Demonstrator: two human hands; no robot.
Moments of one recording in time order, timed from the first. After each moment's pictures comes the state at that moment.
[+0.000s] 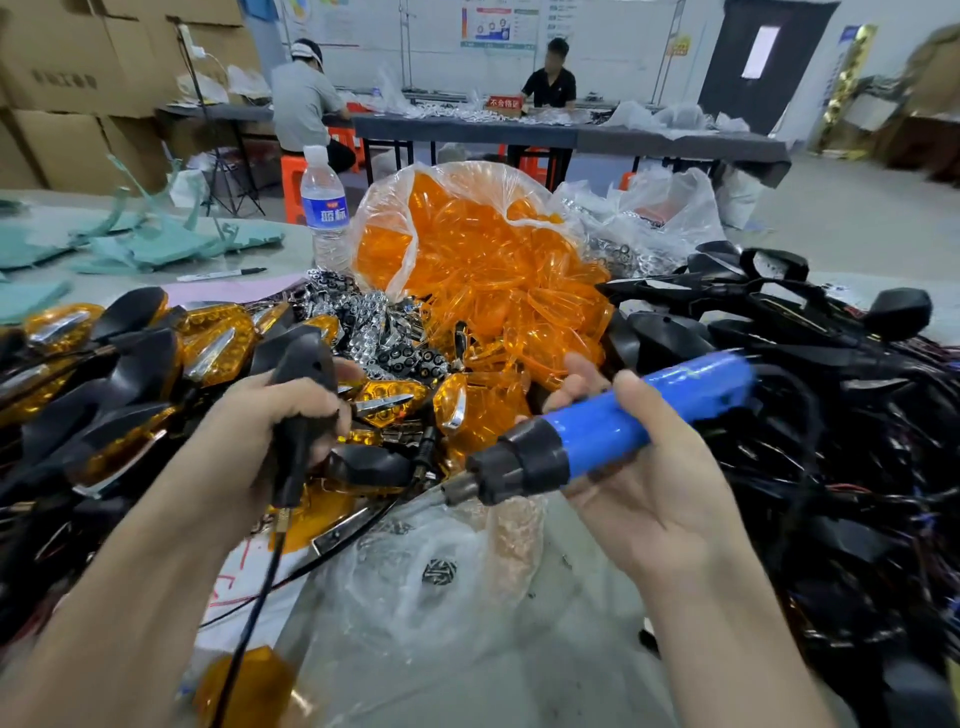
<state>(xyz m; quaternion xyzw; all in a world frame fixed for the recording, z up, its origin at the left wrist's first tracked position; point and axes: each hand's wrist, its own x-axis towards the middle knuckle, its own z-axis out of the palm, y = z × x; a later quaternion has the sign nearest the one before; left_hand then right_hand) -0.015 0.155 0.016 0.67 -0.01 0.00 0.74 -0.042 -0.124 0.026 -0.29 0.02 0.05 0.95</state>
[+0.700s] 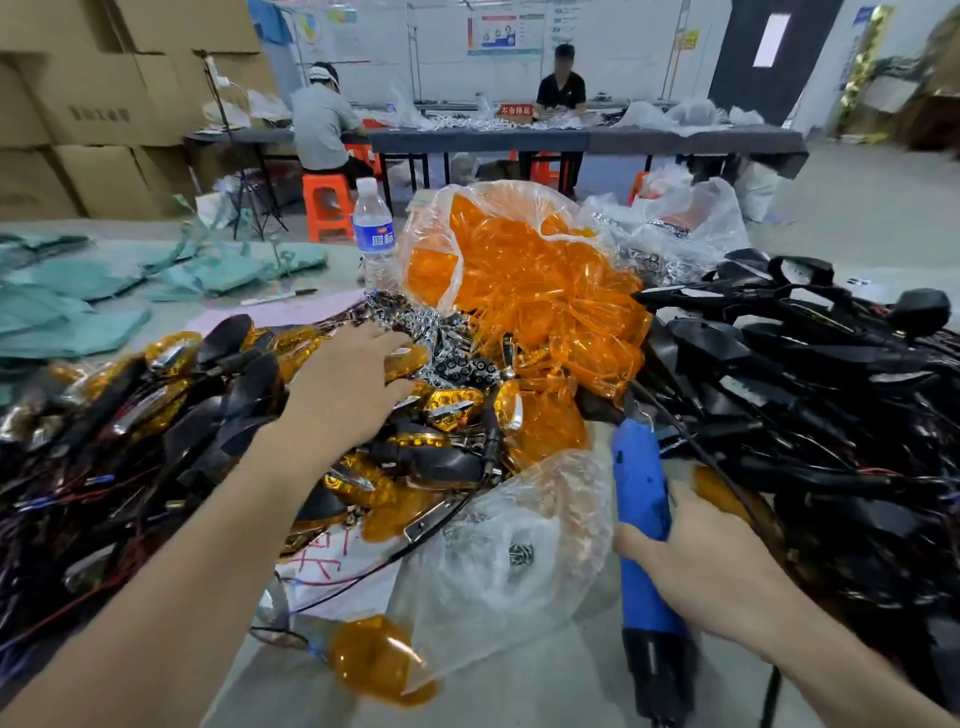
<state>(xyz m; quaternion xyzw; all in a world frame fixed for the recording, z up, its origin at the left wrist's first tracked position) 0.041 0.180 0.034 0.98 -0.07 0.17 0.07 -0.088 -0.134 0.001 -0.95 0.13 0.08 0.29</state>
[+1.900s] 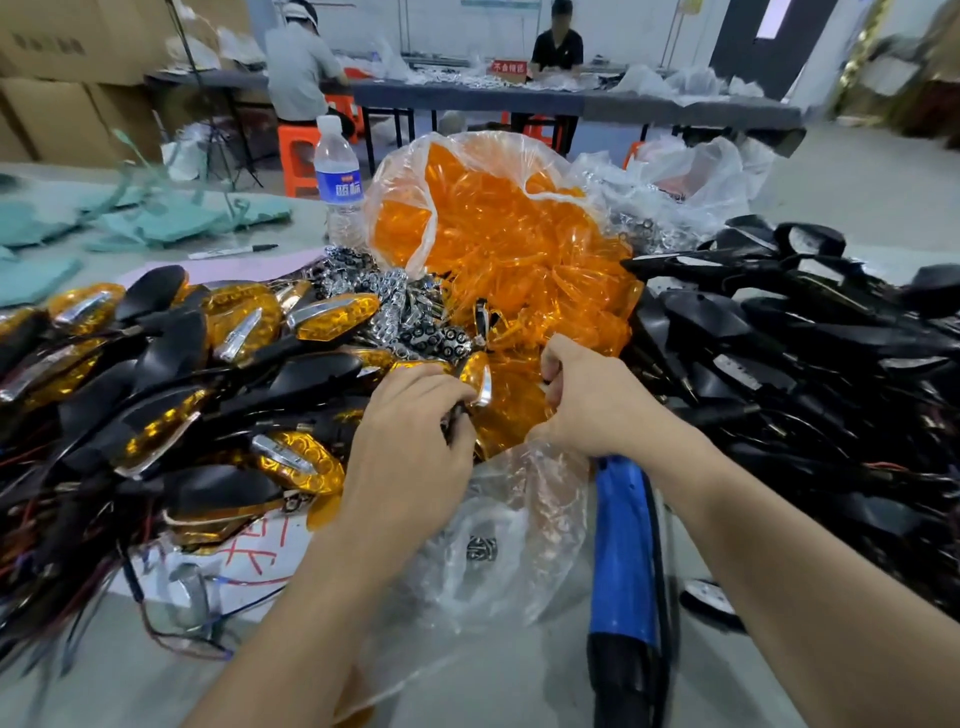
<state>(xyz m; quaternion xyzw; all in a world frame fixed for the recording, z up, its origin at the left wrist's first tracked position) -0.011 0.082 -0.037 0.91 -0.10 0.28 0.27 0.043 -0.110 0.010 -0.98 -0.06 0.06 0.20</state>
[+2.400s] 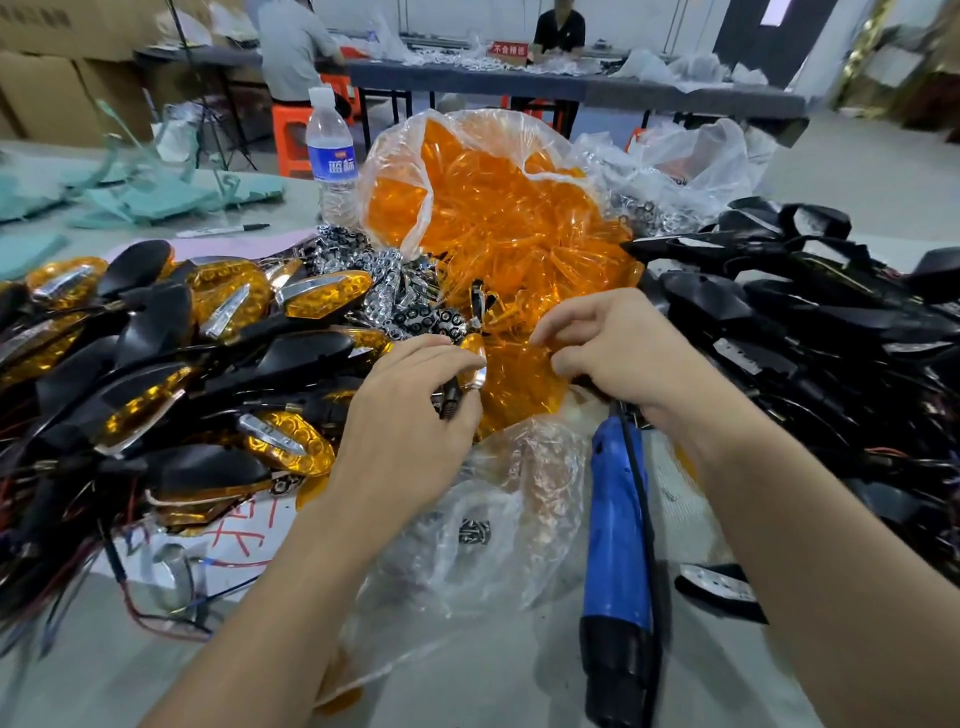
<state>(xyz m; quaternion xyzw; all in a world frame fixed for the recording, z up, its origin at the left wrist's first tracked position) -0.010 0.082 -0.026 0.89 -0.13 0.29 0.32 0.044 -0.127 0.031 -0.90 -0.07 0.00 0.44</state>
